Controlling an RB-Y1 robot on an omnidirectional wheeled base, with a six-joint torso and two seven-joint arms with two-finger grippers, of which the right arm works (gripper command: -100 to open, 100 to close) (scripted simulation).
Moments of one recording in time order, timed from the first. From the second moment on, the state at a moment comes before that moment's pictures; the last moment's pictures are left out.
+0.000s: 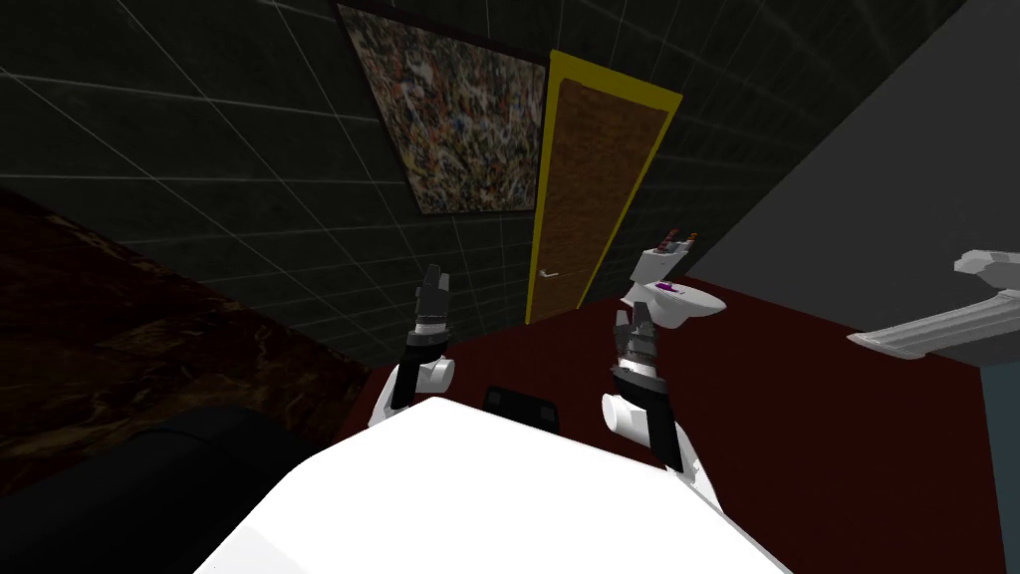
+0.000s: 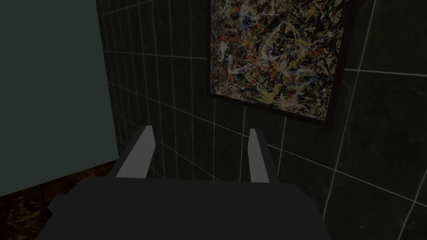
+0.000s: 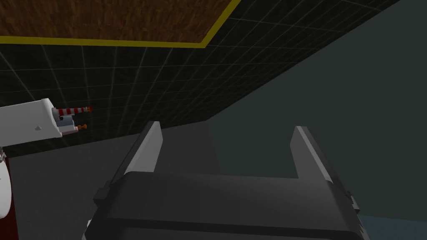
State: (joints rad) arm 0.40 -0.04 -0.02 -2.03 0.01 -0.51 0.14
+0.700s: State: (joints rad) arm 0.33 -0.07 -0.03 -1.84 -0.01 -0.55 0.11
